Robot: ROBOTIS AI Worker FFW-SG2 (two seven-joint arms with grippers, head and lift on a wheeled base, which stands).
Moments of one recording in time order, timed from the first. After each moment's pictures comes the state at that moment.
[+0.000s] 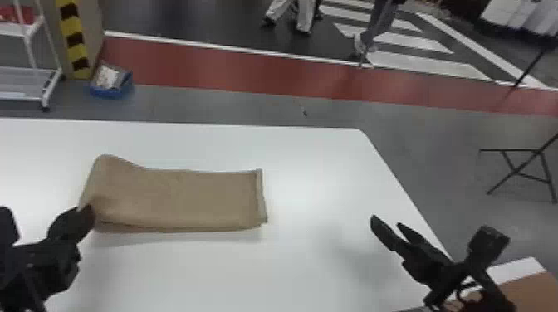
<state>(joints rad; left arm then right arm) 0.29 0.23 -0.15 -1.93 0.38 0.35 0.13 0.36 -0.11 -0.59 -1.87 -0.50 0.47 0.49</state>
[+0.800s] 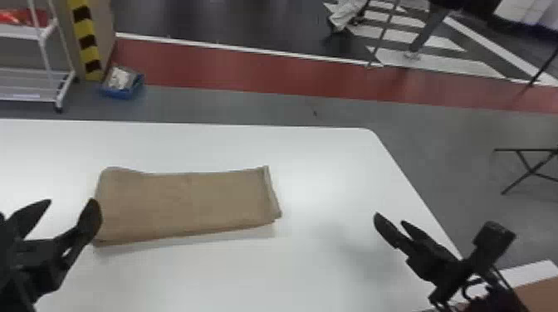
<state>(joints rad) 0.36 0.23 -0.11 -2.03 0.24 0.31 0.16 0.35 -0.11 -0.57 -1.88 -0.50 0.49 0.47</state>
